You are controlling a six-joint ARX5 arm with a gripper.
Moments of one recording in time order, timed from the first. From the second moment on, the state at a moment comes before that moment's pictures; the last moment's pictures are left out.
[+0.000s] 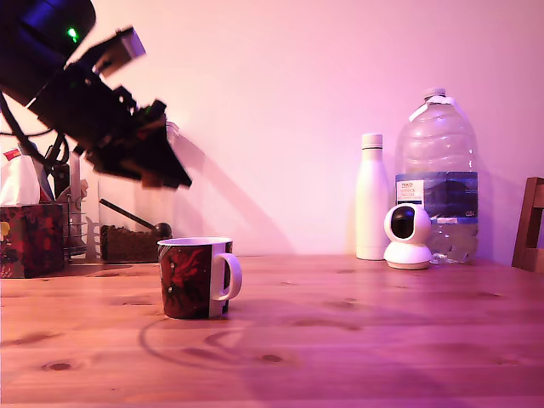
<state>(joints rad) -0.36 1.54 0.95 -0.04 0.38 0.18</state>
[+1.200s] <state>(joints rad) -0.43 1.78 1.30 -0.39 0.31 0.11</state>
